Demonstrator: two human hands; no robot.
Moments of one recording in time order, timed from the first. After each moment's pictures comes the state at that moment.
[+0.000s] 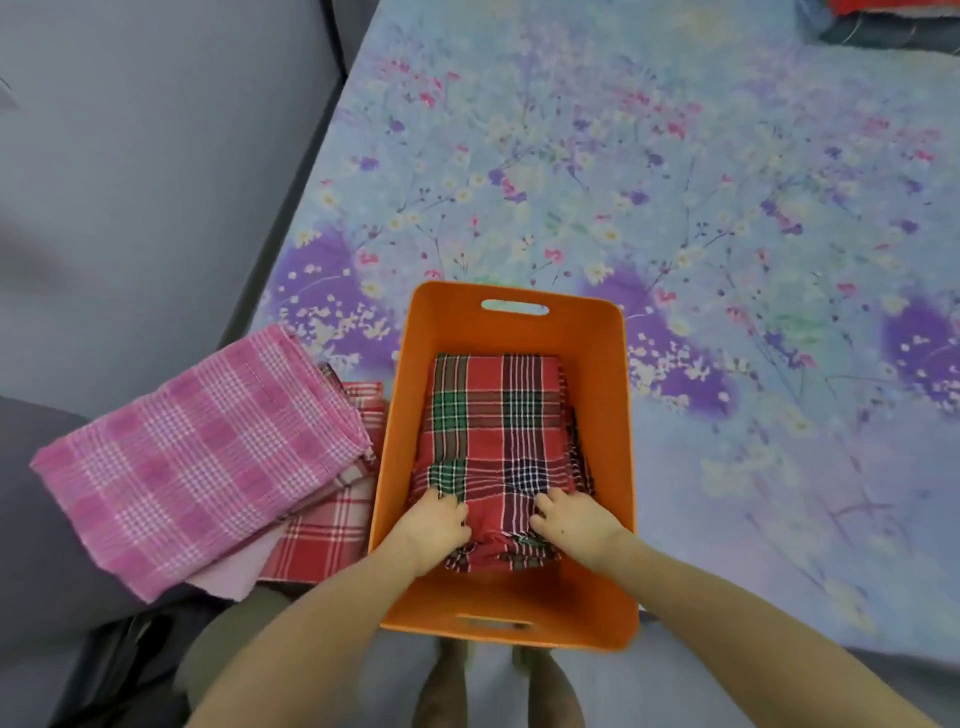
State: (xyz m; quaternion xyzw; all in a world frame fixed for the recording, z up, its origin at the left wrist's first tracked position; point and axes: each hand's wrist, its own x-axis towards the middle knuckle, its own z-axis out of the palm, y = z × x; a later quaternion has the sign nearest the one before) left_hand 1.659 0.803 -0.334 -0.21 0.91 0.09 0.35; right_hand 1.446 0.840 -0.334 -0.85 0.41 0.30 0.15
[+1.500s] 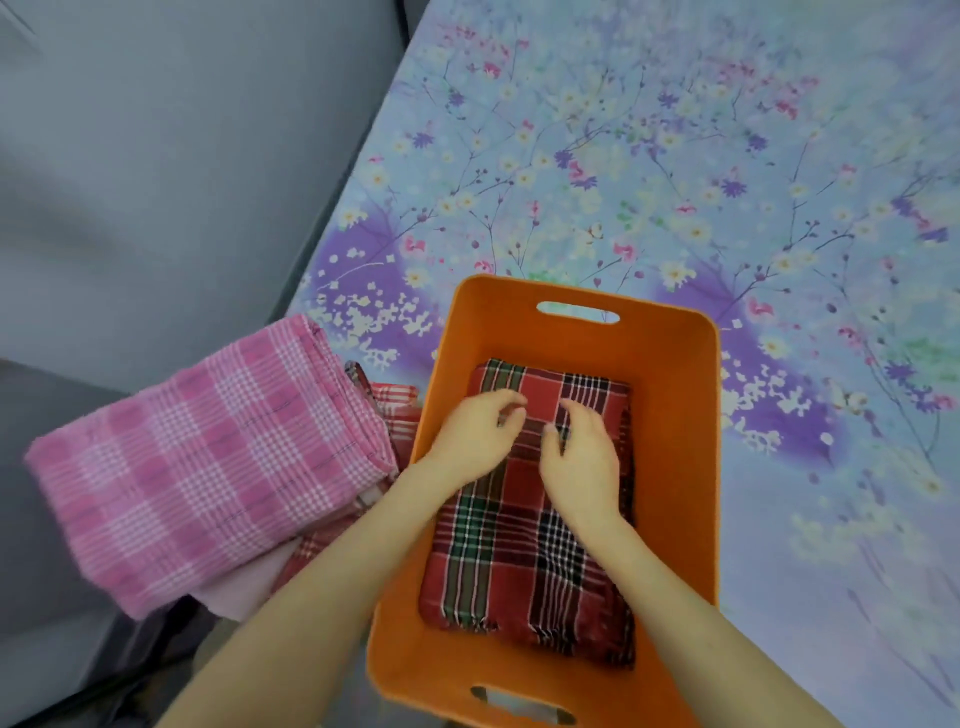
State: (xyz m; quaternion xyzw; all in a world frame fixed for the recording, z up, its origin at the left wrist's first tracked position) left_hand 1.622 0.696 -0.329 -0.58 0.69 0.43 -0.06; right_hand 1.502 0.752 -0.335 -0.52 0.78 -0.19 0.30
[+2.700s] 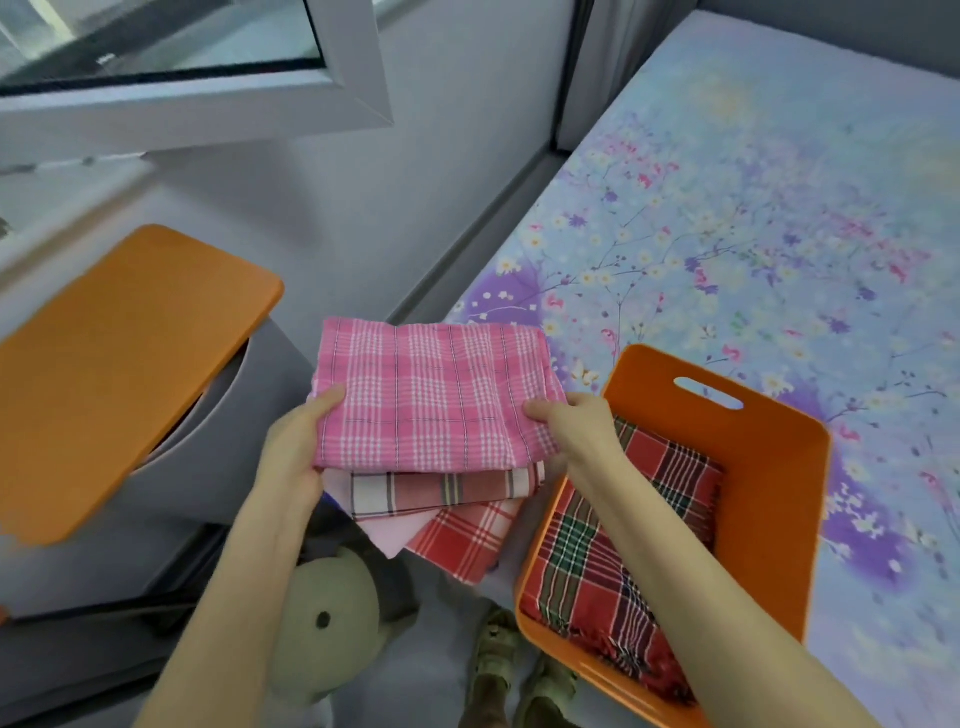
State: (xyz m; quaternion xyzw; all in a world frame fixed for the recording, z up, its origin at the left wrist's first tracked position) left_hand 1.915 0.793 -0.187 -0.68 0.04 0.50 -0.54; right_hand 1.677 0.728 -0.176 -0.33 0.67 -0.29 0.60
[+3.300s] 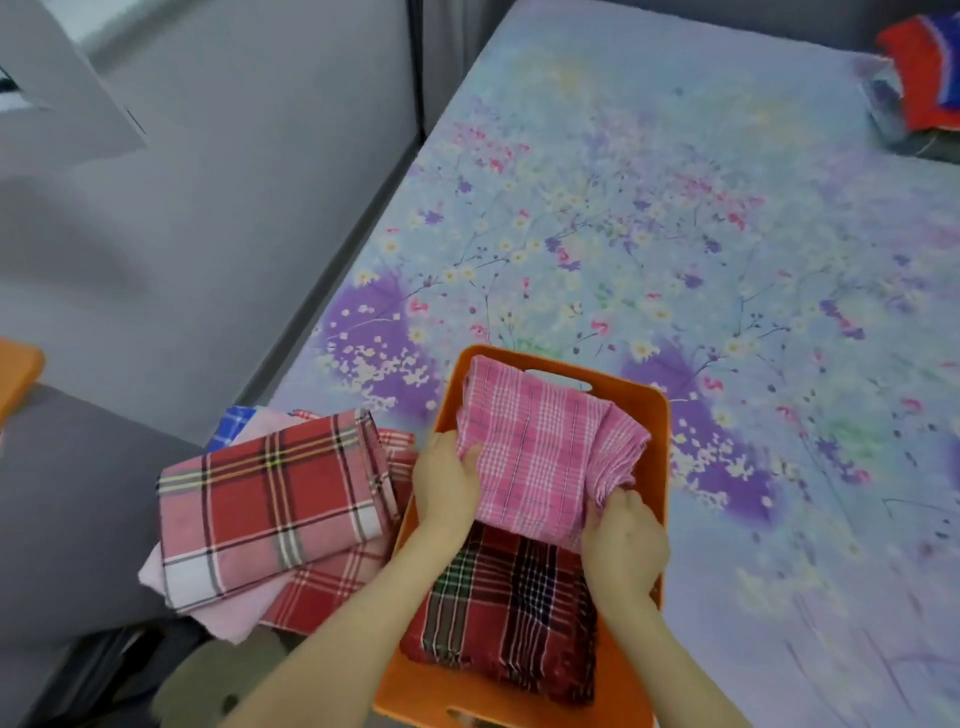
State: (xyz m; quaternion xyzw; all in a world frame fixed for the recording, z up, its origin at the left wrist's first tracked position) left_hand 1.635 0.723 -0.277 -0.75 0.55 0.29 -0.25; right_hand 1.467 0.778 -0.289 -0.54 0.83 -0.06 0.12
